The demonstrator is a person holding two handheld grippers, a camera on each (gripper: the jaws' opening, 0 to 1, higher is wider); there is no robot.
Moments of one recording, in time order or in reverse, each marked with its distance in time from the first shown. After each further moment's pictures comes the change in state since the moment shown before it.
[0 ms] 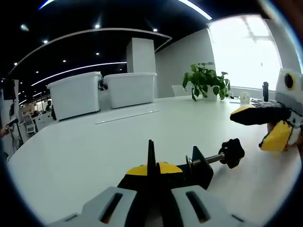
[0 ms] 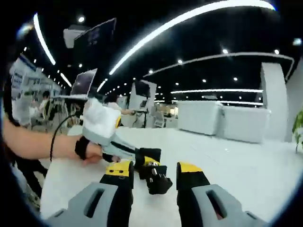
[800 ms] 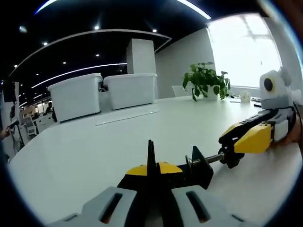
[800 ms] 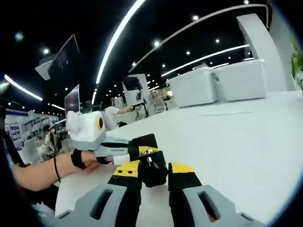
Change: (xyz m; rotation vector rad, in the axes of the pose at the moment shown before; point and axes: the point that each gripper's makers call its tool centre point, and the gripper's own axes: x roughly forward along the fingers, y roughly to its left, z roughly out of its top) left arm -0.001 -0.001 0.001 0.018 -0.009 0.009; right arm 0.013 -0.005 -0.031 0.144 0.135 0.014
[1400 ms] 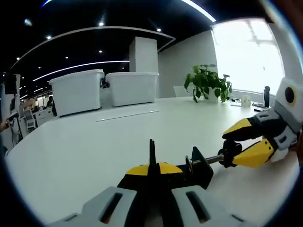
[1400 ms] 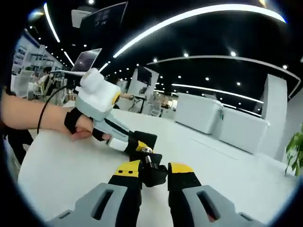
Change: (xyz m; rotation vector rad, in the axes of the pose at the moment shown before) left arm -0.003 -0.001 -0.003 -0.056 0.011 -0.002; right arm -0.006 0.021 0.001 -0.547 -0.033 -0.076
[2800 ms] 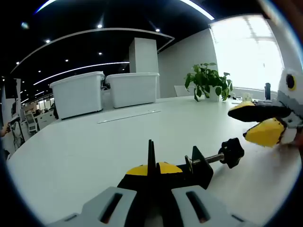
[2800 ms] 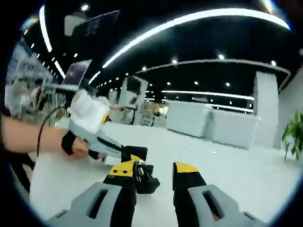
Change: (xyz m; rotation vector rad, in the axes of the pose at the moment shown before) left arm 0.000 -0.002 0.000 0.027 -0.003 0.015; right arm -0.012 -0.034 0.015 0.386 -0.090 -0.041
